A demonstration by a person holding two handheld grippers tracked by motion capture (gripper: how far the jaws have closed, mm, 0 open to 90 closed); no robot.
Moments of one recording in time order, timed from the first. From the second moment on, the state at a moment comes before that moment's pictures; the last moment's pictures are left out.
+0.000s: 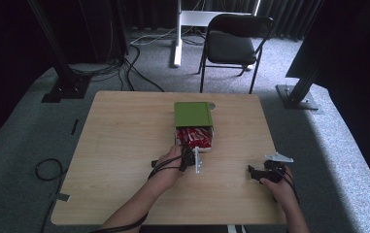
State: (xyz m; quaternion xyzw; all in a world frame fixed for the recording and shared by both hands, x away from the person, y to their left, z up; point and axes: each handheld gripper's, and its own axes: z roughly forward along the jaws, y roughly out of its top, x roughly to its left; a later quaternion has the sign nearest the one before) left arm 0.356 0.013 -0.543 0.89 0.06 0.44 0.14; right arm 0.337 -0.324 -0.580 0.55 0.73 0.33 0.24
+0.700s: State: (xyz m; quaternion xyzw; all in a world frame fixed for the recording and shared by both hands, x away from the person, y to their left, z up) left arm 0.330 0.014 -0.544 0.89 0.05 0.44 0.14; right arm 0.337 -0.324 -0.580 0.55 0.73 0.33 0.24
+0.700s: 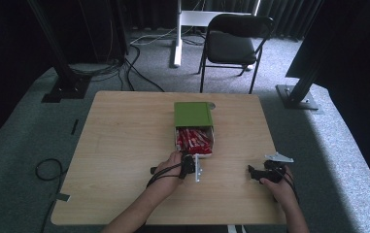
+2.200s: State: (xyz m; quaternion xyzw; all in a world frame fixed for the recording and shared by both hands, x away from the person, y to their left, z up) left arm 0.282 0.016 -0.543 0.90 0.05 0.40 0.16; right arm 0.337 -0.324 -0.580 0.55 0.73 0.33 0.24
